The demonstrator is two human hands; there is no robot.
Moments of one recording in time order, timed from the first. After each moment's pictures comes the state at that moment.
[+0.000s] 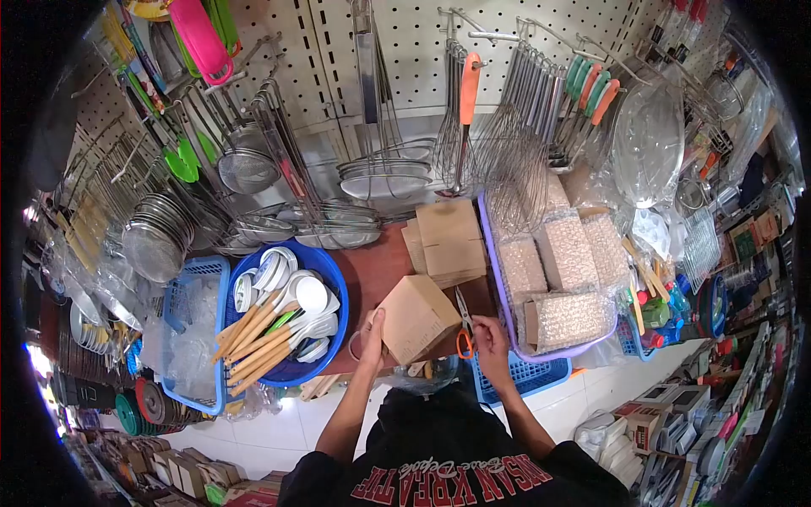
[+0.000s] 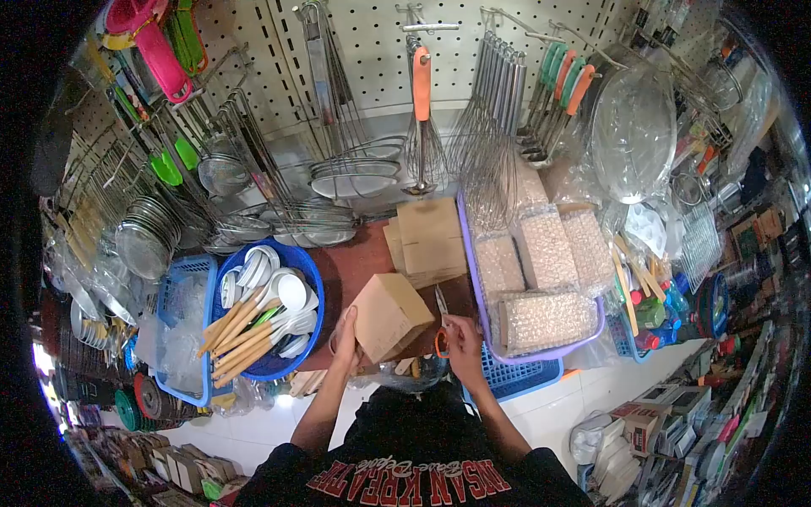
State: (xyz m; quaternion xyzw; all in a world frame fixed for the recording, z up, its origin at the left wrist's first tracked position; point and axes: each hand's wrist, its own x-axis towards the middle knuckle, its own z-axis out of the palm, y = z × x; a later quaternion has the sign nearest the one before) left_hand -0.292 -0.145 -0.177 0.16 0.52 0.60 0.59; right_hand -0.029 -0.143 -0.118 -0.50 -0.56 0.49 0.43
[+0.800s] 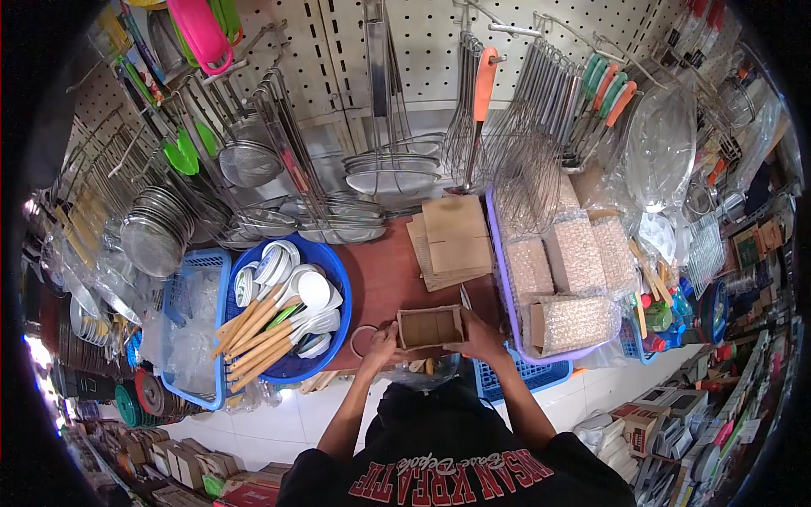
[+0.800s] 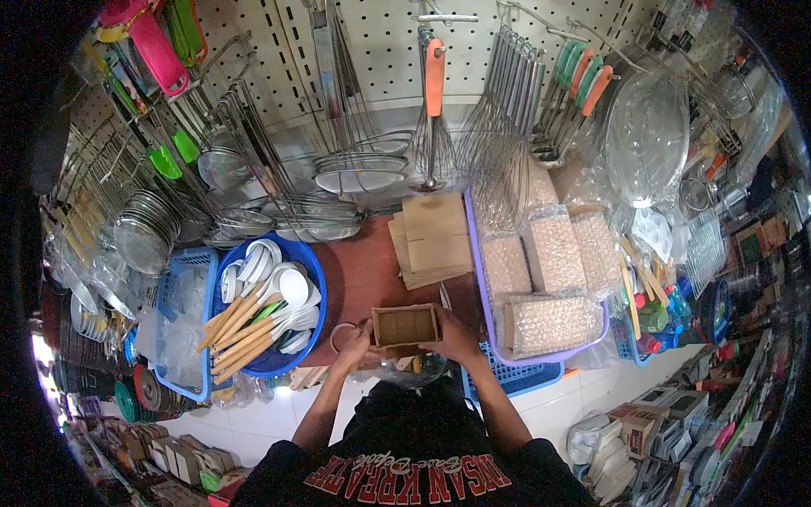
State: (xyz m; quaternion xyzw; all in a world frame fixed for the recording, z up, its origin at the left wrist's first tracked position) left_hand -0.293 -0.155 -0.153 0.23 0.69 0.28 0.63; right_hand -0.043 -0.096 -0.124 -0.46 -0.76 0.43 0.18
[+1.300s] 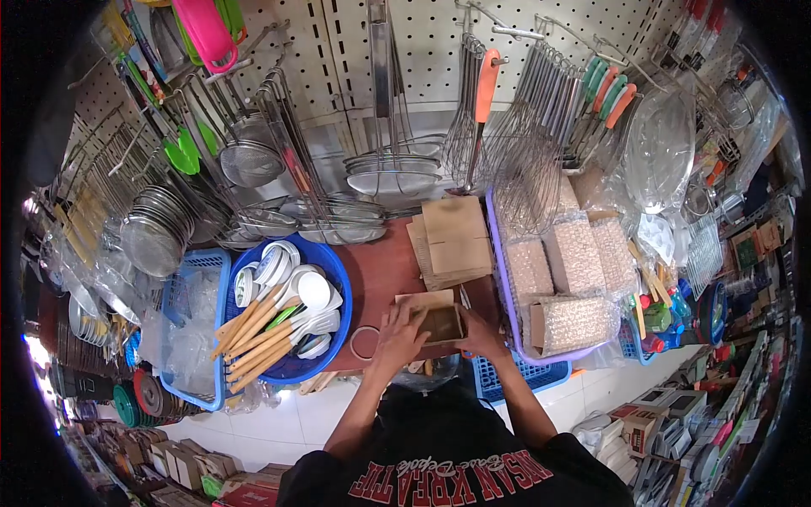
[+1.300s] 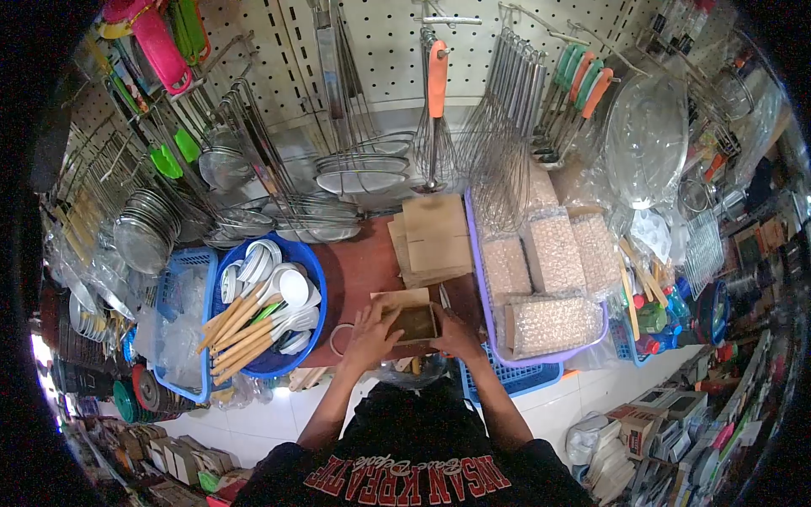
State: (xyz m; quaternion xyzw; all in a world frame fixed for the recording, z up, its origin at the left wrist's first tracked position) left_hand -0.268 -0.142 -0.106 0.74 0.62 0.17 0.20; right_hand -0.039 -0.086 -0.151 -0.45 -0.76 0.44 0.17
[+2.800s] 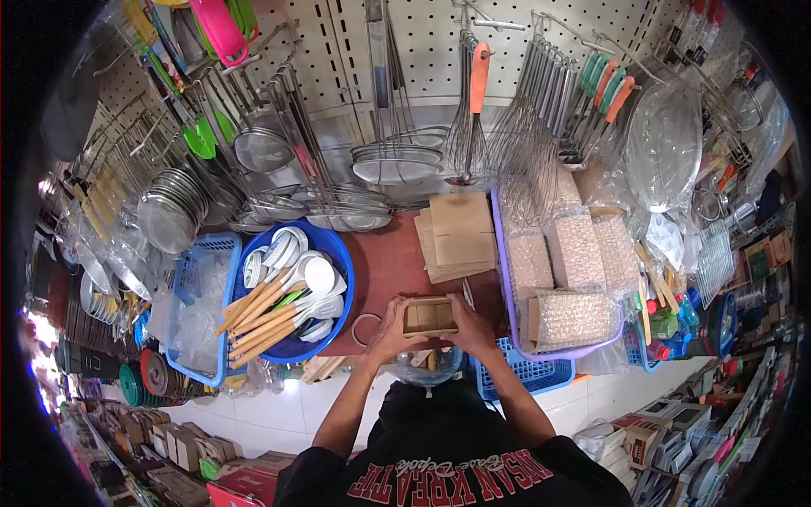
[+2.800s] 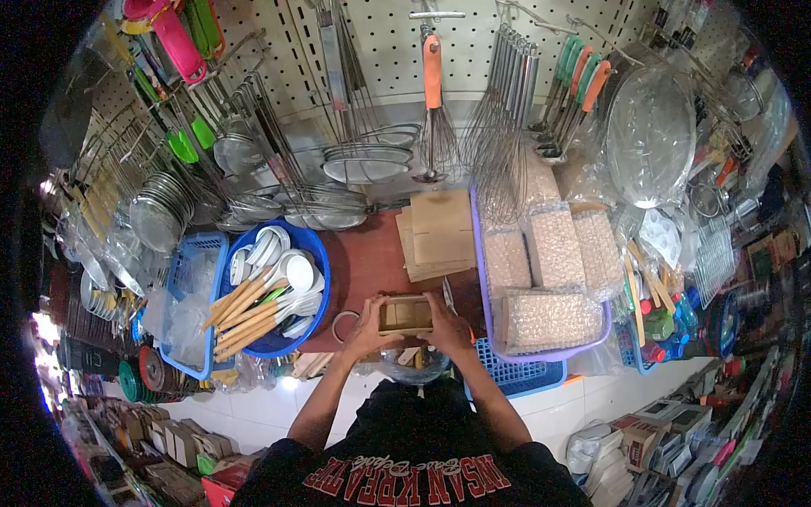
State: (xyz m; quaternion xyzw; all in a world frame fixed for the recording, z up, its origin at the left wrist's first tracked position) left_hand -0.282 -0.159 -0.158 0.68 0.61 0.28 0.29; right_hand -0.053 -0.102 -0.144 -0.47 -0.80 0.33 0.17
